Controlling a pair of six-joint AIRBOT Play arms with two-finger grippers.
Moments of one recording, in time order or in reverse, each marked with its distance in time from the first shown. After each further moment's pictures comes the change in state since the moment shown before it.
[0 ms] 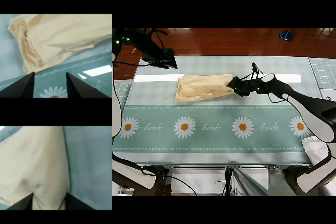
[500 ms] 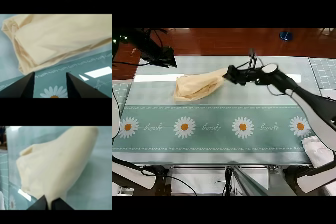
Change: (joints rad) left arm -0.007 0.018 0.000 0.000 0.000 0.007; right arm 0.009 0.106 0.117 0.002 0.074 -0.063
